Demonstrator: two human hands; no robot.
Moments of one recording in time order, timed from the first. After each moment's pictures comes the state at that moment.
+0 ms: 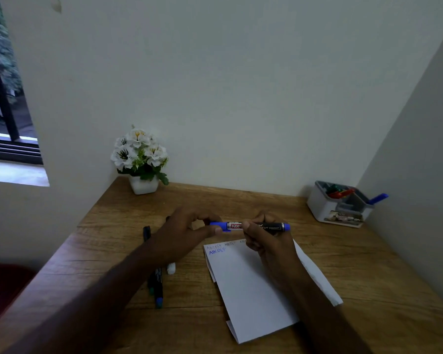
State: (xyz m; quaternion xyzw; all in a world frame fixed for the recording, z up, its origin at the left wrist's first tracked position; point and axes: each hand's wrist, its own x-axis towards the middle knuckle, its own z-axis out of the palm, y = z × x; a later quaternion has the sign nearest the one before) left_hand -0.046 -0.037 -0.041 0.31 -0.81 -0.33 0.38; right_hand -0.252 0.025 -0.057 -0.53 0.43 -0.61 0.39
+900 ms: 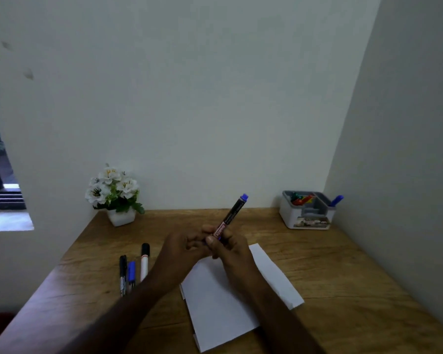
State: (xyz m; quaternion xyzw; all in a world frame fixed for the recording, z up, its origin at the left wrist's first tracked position) left_hand -0.104 0.000 -0.028 0.30 -0.73 -0.44 0.43; right_hand -0.250 0.030 -0.054 -0.54 0.43 -0.62 0.38
